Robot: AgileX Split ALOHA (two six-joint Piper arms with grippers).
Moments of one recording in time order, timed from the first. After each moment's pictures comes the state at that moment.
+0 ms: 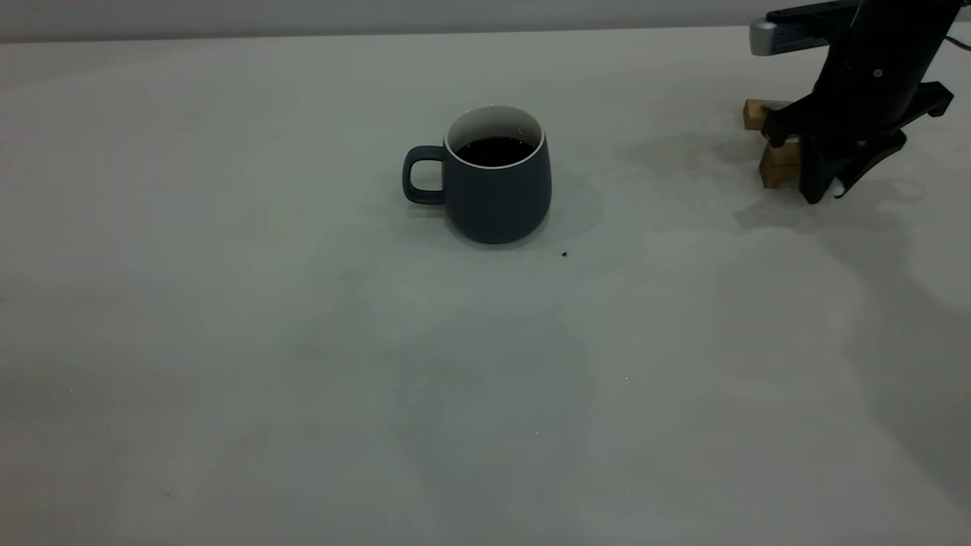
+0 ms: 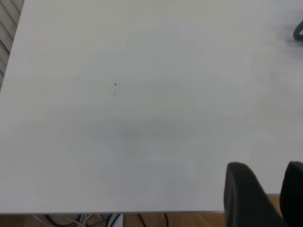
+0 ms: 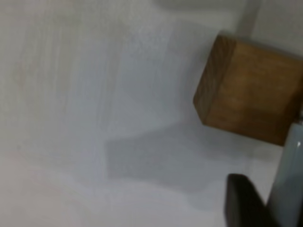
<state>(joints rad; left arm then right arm) -0.01 -0.02 -0.49 0.03 1.13 -0.01 0.06 2.46 -1.56 0.02 0.62 -0.22</state>
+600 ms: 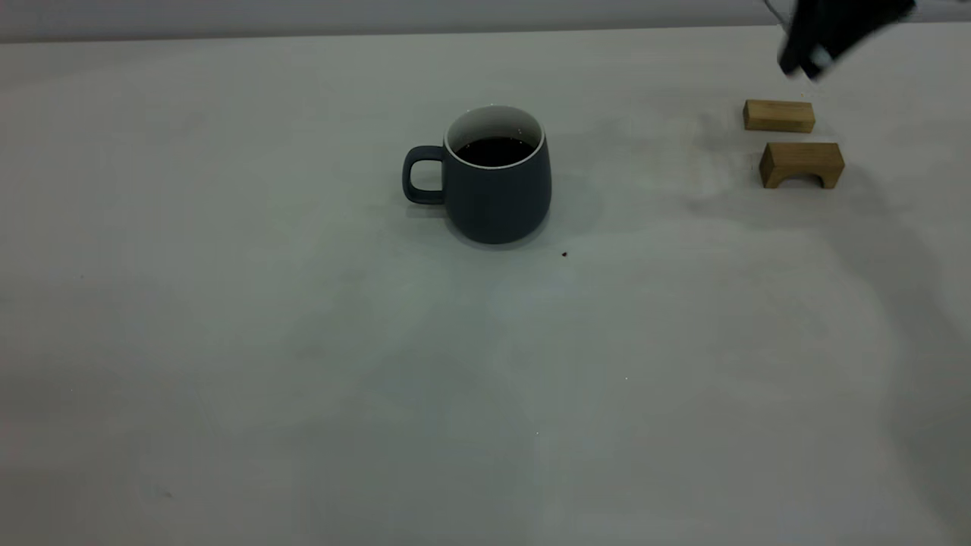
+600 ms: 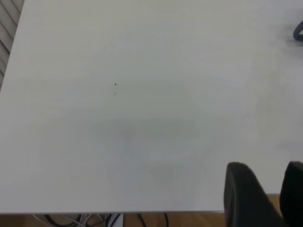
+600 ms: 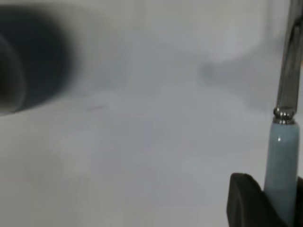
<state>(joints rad) -0.01 -0.02 -0.49 0.03 1.13 -0.01 0.06 2.16 -1.56 0.42 0.95 -0.22</state>
